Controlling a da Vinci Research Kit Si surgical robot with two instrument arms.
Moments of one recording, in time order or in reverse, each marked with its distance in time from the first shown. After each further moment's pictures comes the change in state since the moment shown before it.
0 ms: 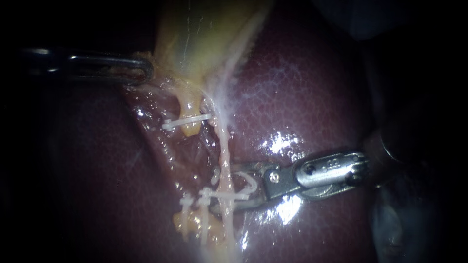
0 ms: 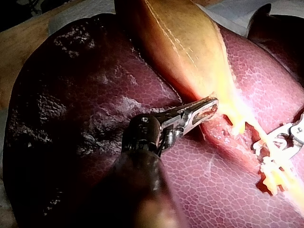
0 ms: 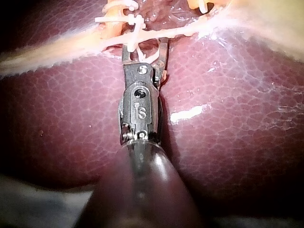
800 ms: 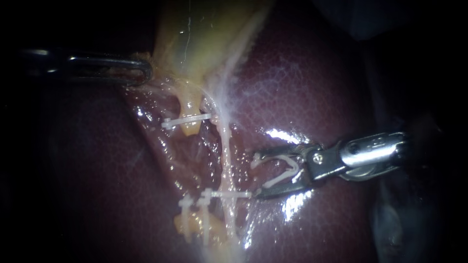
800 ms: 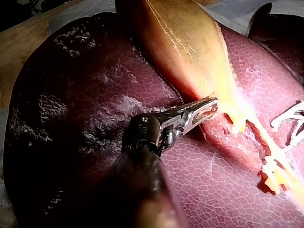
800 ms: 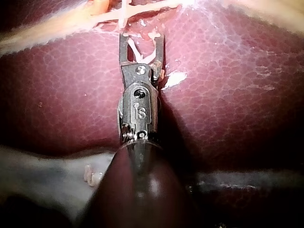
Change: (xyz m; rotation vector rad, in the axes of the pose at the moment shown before) right arm 0.001 0.002 -0.009 -0.065 -0.031 0.045; left arm 0.000 0.000 0.000 0.000 0.000 0.002
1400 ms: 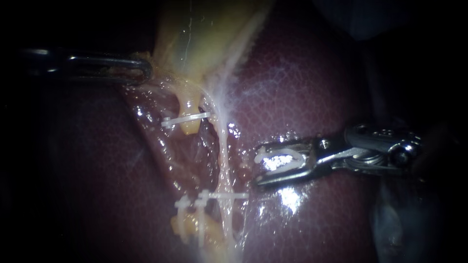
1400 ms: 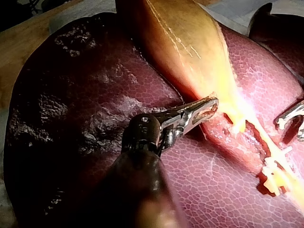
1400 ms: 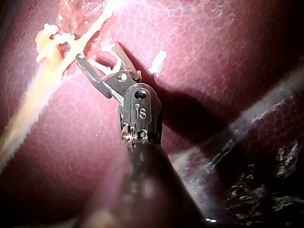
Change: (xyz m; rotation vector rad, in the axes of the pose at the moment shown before) right arm 0.003 -0.001 -0.001 0.101 0.115 0.472; left arm 0.000 0.000 0.000 0.000 0.000 0.001
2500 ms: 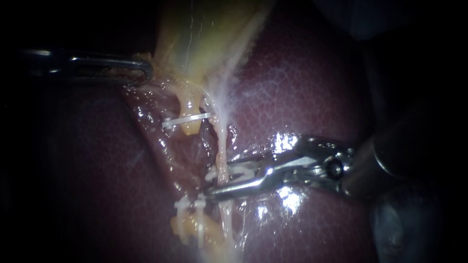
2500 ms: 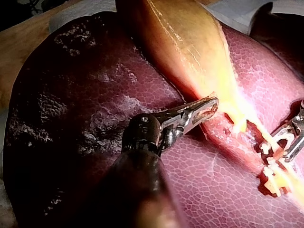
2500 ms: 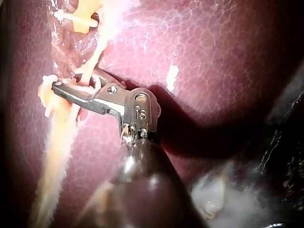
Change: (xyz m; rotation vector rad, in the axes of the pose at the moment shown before) right arm -0.002 0.001 0.009 0.239 0.151 0.236; left arm 0.001 0.000 0.000 -0.001 0.000 0.003
